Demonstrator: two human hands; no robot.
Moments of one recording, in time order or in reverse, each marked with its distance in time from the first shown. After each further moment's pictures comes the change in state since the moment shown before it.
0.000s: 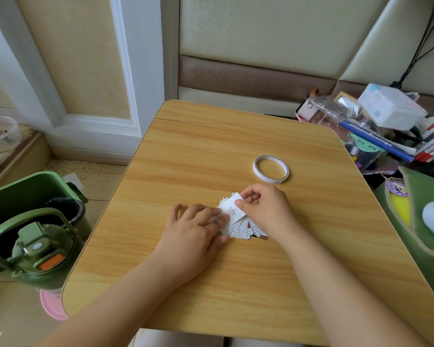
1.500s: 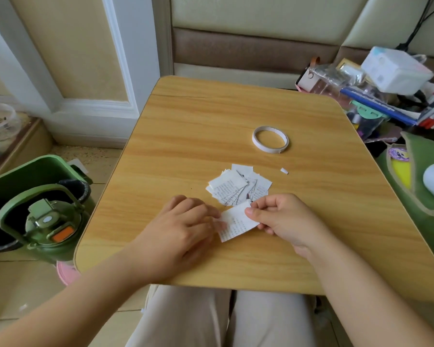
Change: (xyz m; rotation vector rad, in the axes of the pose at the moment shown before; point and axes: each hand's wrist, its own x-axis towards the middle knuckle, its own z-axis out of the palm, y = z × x) left_hand -0.046 -0.006 -0.030 -0.098 0.036 0.395; right_hand -0.079 0.012 -0.014 0.415 -0.237 0.338
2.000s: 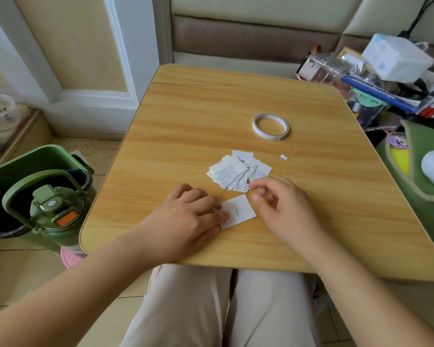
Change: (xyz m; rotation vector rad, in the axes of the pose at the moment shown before) left_hand -0.002 0.005 0.006 0.125 -0.084 0.025; right_hand -0.013 0.019 0.006 -0.467 0.276 -0.566
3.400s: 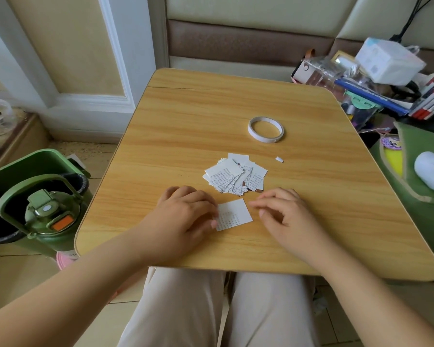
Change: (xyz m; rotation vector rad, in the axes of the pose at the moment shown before) left_hand 0.006 0.000 -0.006 -0.295 -0.072 -0.259; right_hand -0.011 0.027 -0.010 -0.063 -0.103 -0.119
